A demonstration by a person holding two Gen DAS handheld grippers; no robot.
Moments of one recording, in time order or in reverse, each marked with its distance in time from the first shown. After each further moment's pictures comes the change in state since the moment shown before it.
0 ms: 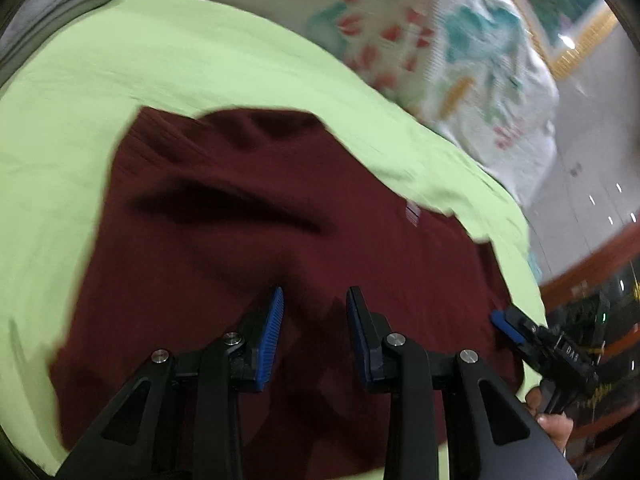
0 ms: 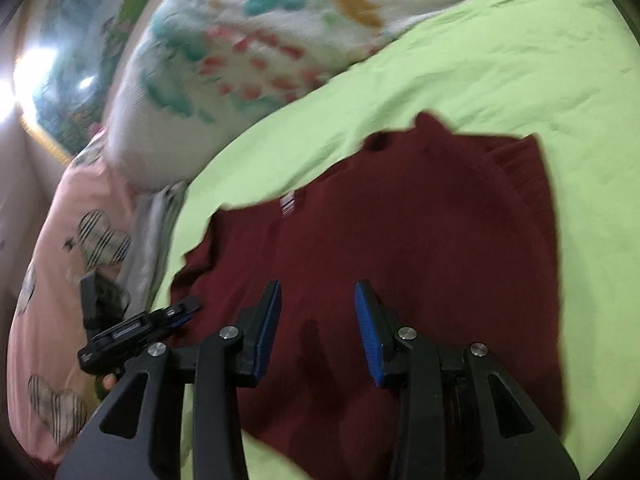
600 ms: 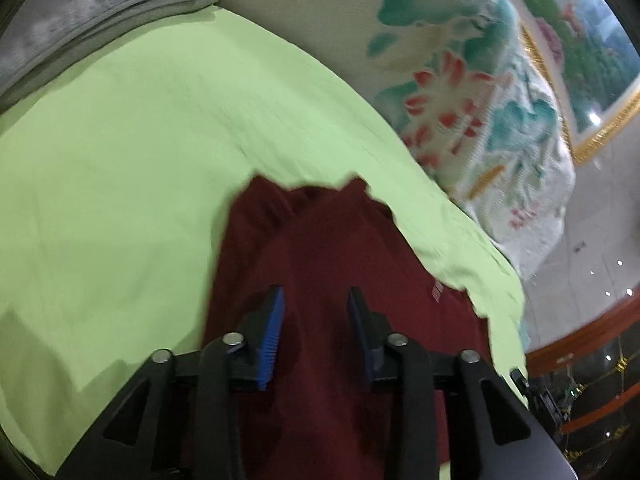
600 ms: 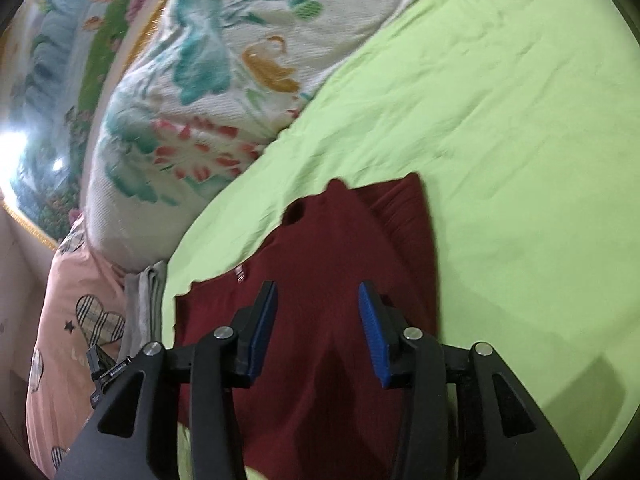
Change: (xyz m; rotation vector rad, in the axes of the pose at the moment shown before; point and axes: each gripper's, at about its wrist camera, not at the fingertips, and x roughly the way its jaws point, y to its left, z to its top) left arm -0.057 0.054 0.005 -0.178 -0.116 -0.019; right arm -0.054 -0.040 -0.006 0.177 -0.154 -0.013
